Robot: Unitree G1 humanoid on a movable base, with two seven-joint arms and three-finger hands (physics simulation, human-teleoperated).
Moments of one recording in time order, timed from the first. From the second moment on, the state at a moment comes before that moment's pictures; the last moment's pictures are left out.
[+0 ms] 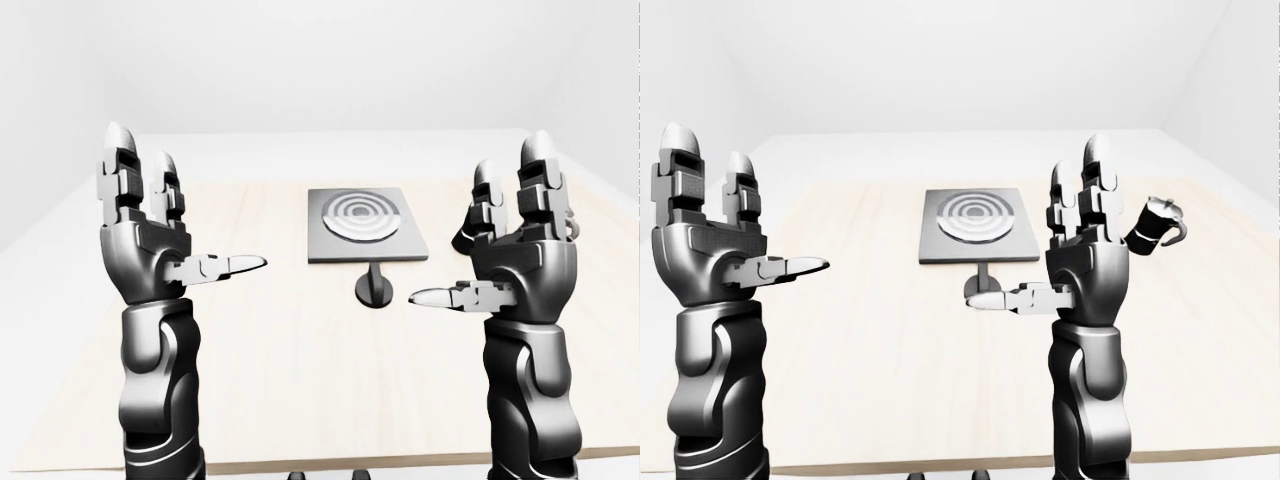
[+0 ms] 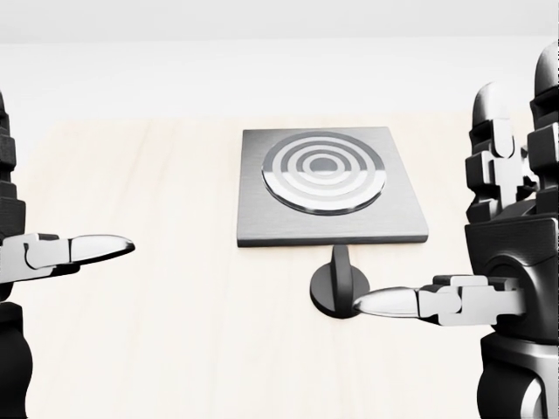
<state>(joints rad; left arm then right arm) -0.20 0.10 0.18 -0.53 -0.29 0.09 0.08 -0.06 -0.04 -0.11 -0.67 0.25 0.09 0.02</state>
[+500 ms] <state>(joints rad) -0.20 0.11 0.19 -0.52 -0.30 0.09 0.09 -0.04 -0.03 -0.10 -0.65 0.23 0.09 0.00</state>
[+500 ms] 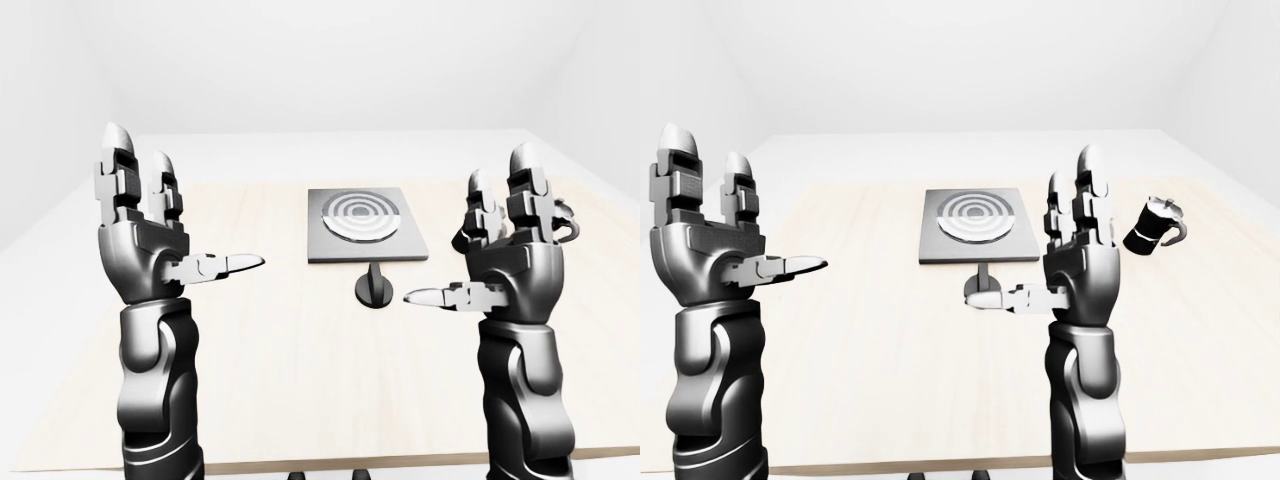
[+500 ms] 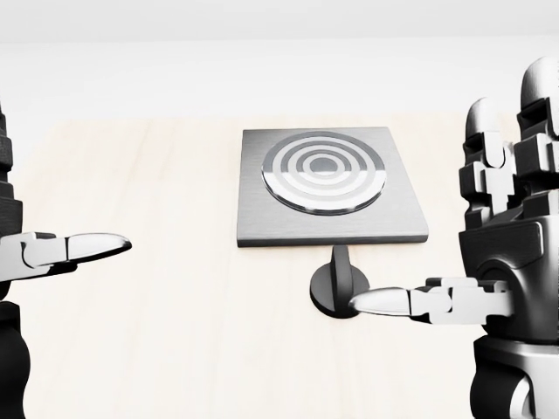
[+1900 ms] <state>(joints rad) -0.21 0.11 0.19 -0.51 -0.30 0.09 0.09 0.02 -0.03 -0.06 -0.36 0.08 0.09 0.08</state>
